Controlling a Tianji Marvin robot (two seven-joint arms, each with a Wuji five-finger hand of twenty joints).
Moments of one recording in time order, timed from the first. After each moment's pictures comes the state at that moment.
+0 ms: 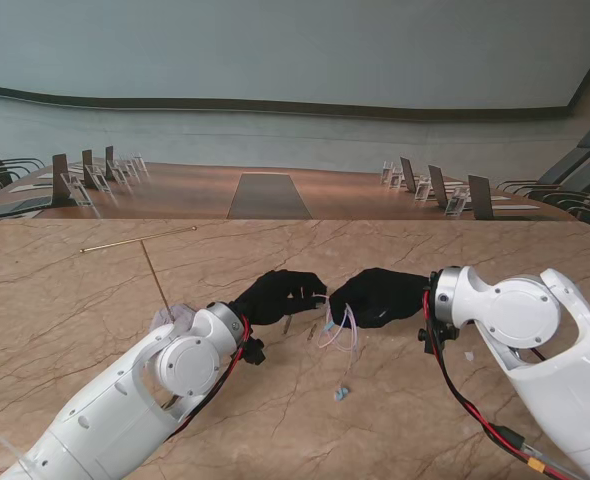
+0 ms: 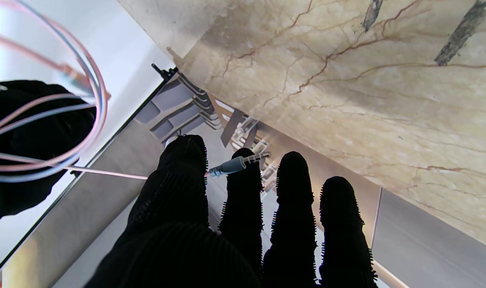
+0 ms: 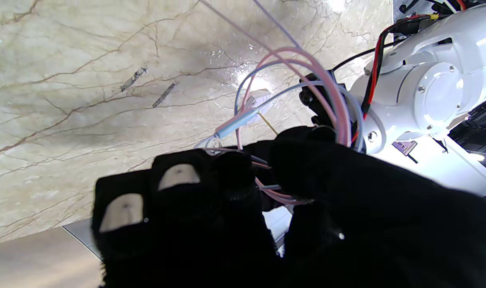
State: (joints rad) left arm 1.27 -1.15 -0.85 -1.50 0.37 -0.09 0.00; right arm -1.39 -0.95 1.30 -1.79 -0.24 -0.21 0.82; left_hand 1.20 -0.15 0.03 -0.06 0.59 -0.06 0.83 0.71 0.67 0.13 0.62 1.30 0.43 0.26 0.84 0.94 0.04 0.26 1.02 0.73; right_hand 0.63 -0.56 1.19 0.33 0.78 -0.37 1.12 1.01 1.01 0.23 1.37 0.83 1.03 0.23 1.51 0.87 0.90 0.33 1.83 0.78
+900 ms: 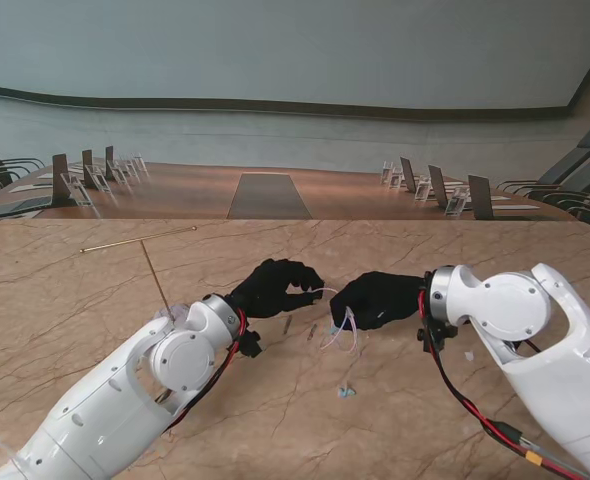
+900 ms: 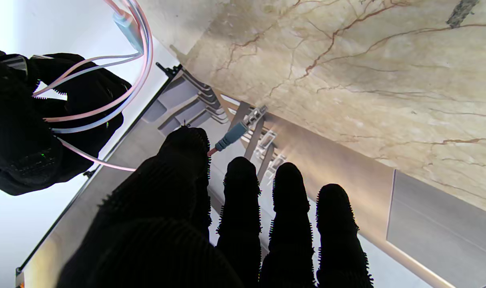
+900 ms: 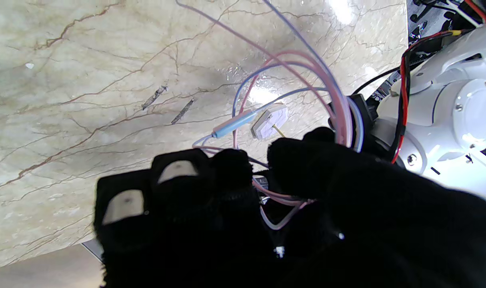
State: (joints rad) left arm 1.27 -1.14 -0.88 -1.53 0.42 -0.11 -0.02; right arm -1.35 -0.94 1.25 -1.75 -0.27 -0.16 0.85; left_hand 1.04 -0.33 0.37 -0.07 0.69 -0.04 0.80 0.70 0.62 0.10 0.76 1.45 0.32 0.22 0.93 1.10 -0.02 0.20 0.98 0.78; right_hand 0.63 -0.55 1.18 0.33 0.78 -0.36 1.12 1.01 0.97 0.26 1.36 0.82 1.00 0.25 1.50 0.86 0.86 0.34 1.82 0.78
